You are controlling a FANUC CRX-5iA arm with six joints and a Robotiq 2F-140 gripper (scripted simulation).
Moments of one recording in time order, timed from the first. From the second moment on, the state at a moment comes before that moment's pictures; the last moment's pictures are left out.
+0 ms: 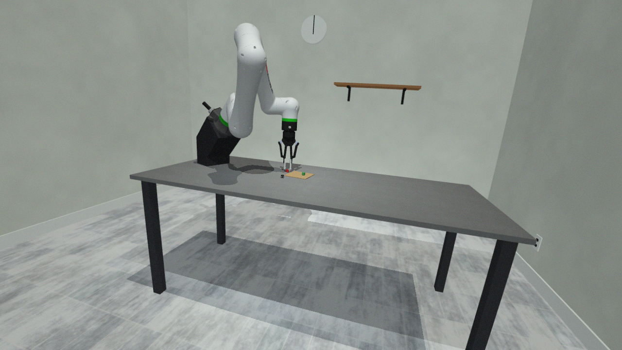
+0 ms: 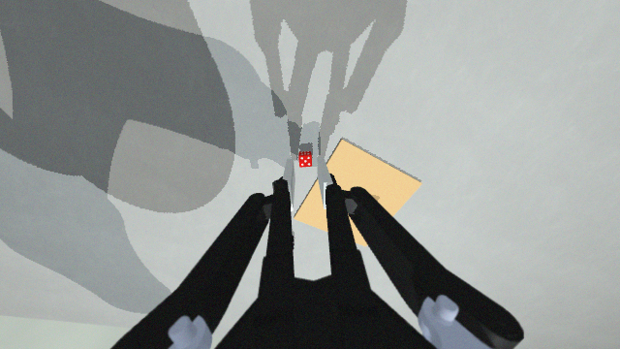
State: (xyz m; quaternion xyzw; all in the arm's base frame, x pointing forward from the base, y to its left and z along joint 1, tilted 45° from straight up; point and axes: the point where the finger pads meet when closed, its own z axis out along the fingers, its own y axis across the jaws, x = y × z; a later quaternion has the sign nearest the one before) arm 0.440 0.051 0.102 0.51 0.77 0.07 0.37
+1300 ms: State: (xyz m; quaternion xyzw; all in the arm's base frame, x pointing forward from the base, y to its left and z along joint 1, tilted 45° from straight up) arm 0.453 0.046 0.088 0.51 0.77 0.07 0.37
